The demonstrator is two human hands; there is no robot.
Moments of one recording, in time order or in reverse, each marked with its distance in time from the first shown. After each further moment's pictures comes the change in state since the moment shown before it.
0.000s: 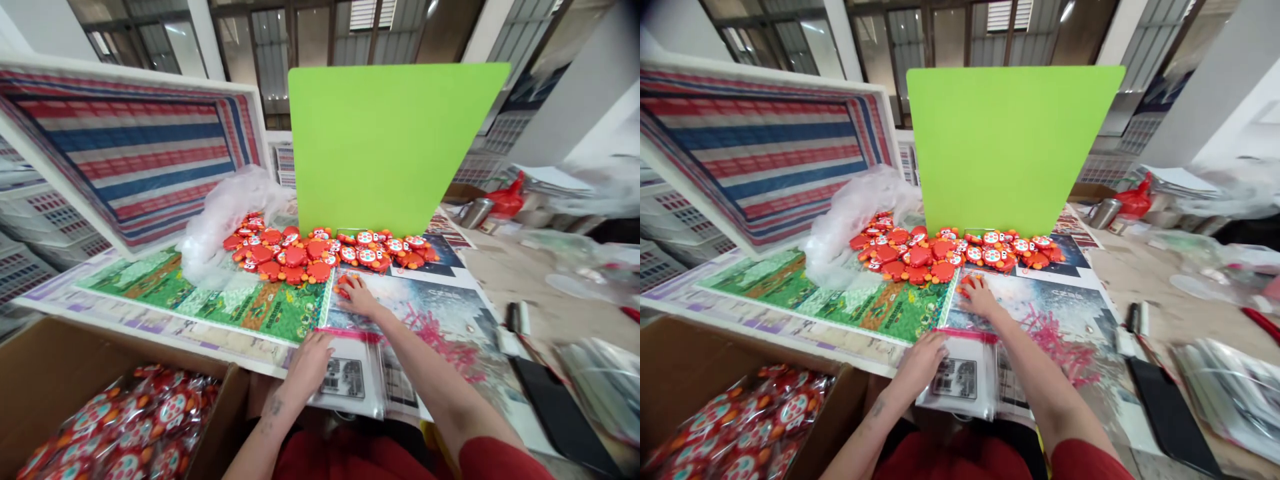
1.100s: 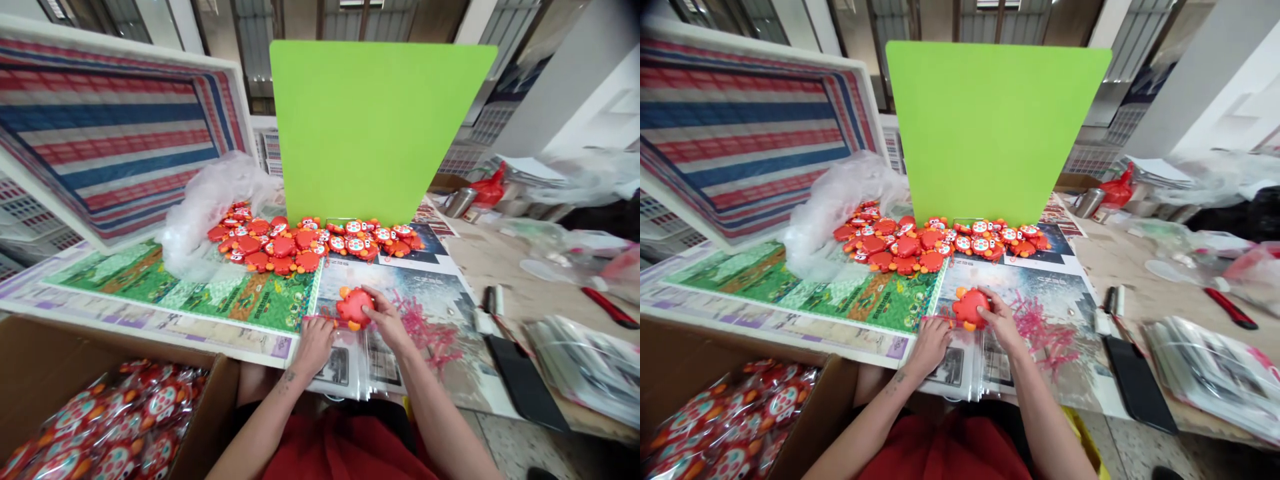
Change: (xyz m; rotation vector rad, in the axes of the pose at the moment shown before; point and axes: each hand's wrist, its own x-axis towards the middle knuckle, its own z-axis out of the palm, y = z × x) left_hand 0.019 0.002 0.057 0.053 0.076 0.065; right_hand -0.121 -0.023 -0.030 1.335 0.361 0.310
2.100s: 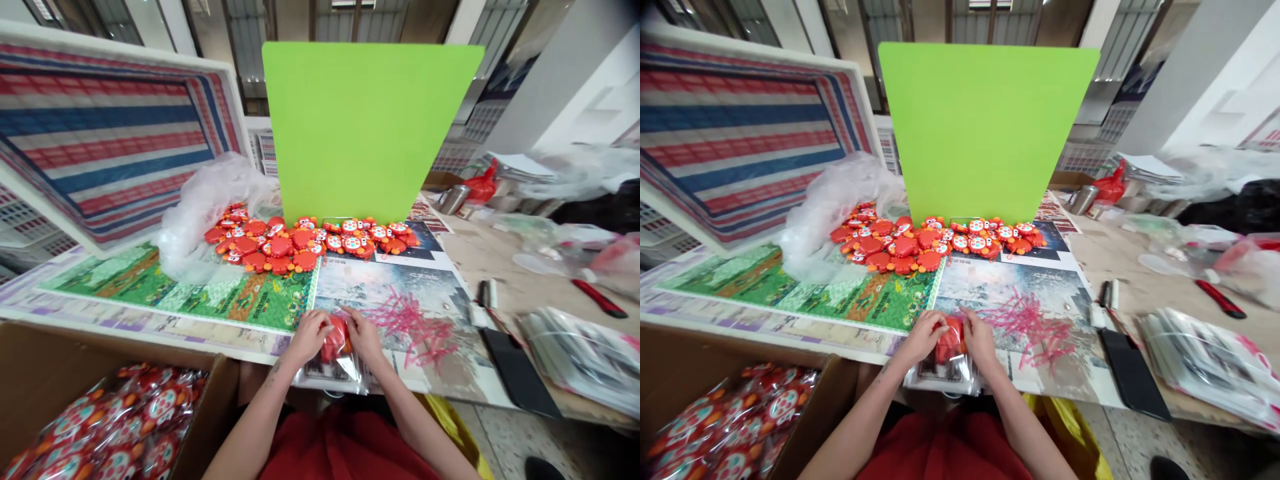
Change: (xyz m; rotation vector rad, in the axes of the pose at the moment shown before) left_hand 0.016 -0.003 -0.034 -0.411 -0.087 -0.049; right_hand -0.033 0.029 0.049 -0.768 0.114 -0.081
